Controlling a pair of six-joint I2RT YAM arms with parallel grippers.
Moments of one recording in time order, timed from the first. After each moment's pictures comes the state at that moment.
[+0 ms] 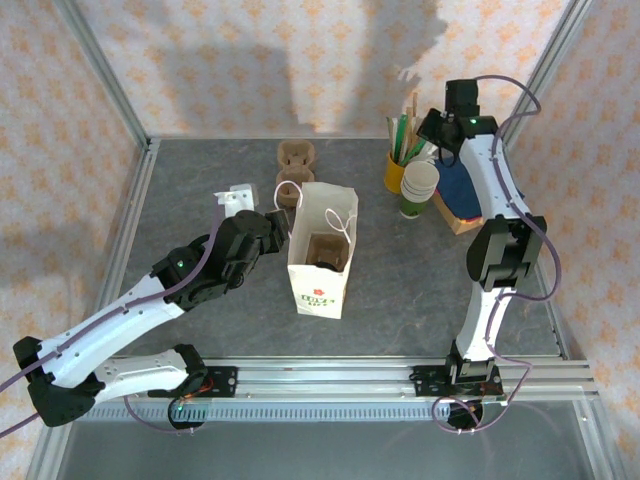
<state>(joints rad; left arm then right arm) -0.85 1.04 1.13 -0.67 -0.63 -0.72 0.06 1.98 2.02 -0.76 -0.05 0.48</state>
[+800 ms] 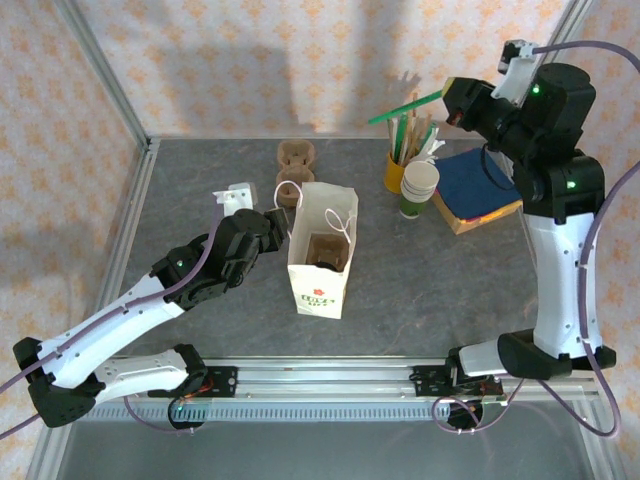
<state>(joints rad) -0.84 1.04 1.13 -0.67 -0.63 -0.72 0.18 1.37 2.09 -0.86 -0.32 0.48</state>
